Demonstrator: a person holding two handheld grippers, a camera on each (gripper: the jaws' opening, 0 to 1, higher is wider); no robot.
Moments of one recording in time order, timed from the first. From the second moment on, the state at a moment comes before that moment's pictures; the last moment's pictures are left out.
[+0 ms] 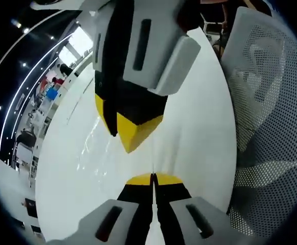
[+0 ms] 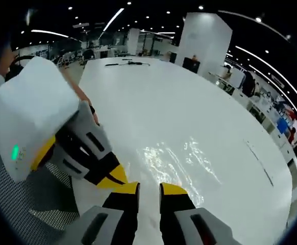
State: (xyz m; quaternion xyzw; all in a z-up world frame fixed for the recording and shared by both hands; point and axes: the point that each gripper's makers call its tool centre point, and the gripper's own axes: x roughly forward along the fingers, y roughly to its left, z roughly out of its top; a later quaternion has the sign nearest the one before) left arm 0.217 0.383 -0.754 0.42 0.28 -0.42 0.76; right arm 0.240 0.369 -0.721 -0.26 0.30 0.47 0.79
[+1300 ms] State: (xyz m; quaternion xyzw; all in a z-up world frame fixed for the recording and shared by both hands) left arm 0.236 0.378 -0.757 0.30 0.33 -0.38 0.81; right arm 0.233 0.311 -0.739 -0.11 0.36 0.37 0.85
